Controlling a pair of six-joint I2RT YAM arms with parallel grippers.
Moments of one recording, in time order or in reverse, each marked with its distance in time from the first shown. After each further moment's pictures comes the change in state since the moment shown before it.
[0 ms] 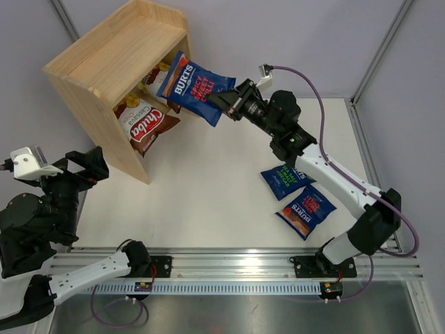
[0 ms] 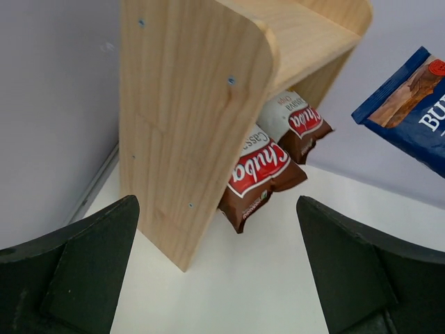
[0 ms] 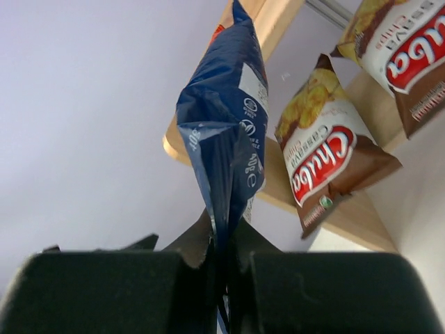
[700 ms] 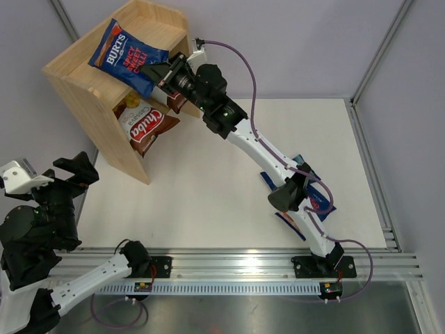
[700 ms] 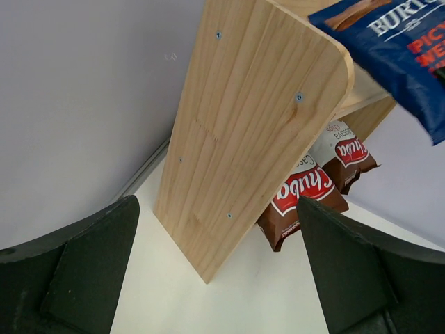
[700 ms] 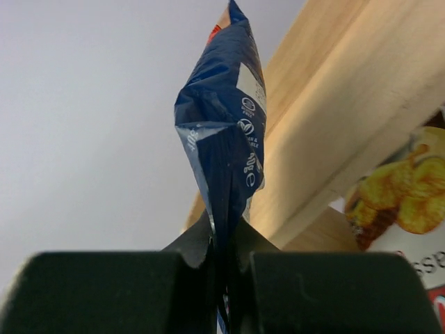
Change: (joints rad) left arm 0.129 -0.096 -0.096 0.106 -0.071 0.047; right arm 0.202 0.889 1.328 -0.299 0.176 0.016
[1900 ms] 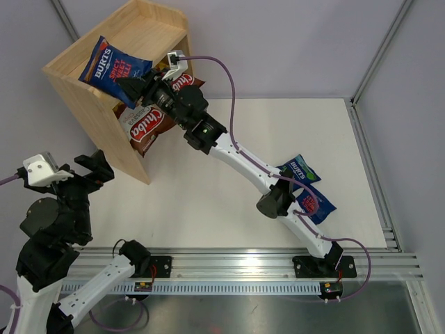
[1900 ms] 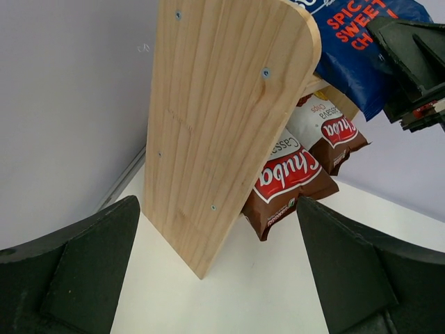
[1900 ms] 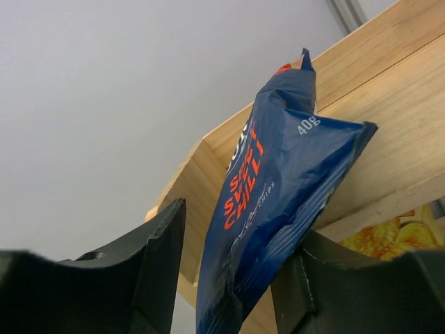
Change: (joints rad) left arm 0.257 0.030 -0.054 -0.008 0.314 -0.049; right arm 0.117 0.130 0.075 0.182 0.110 -0.452
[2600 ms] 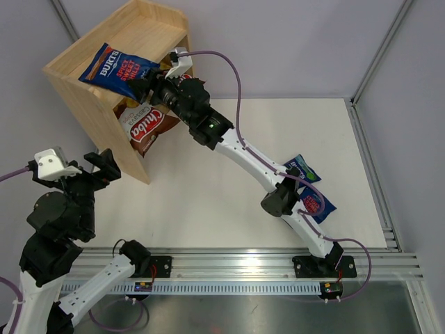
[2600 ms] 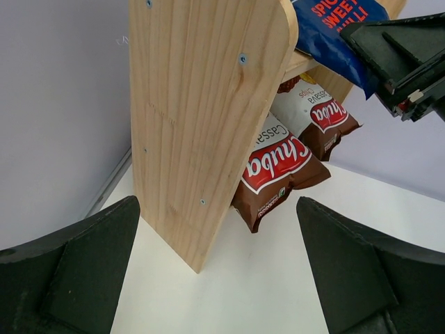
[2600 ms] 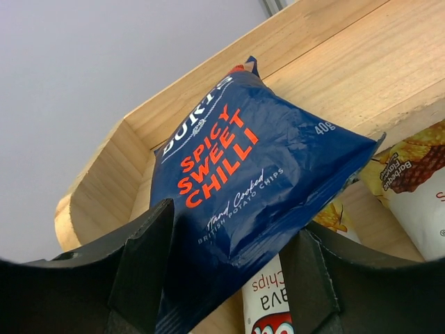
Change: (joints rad) left arm 0.002 0.031 -0.002 -0.016 0.065 0.000; right arm -0.027 -0.052 -0.035 -0.188 0.075 -0.157
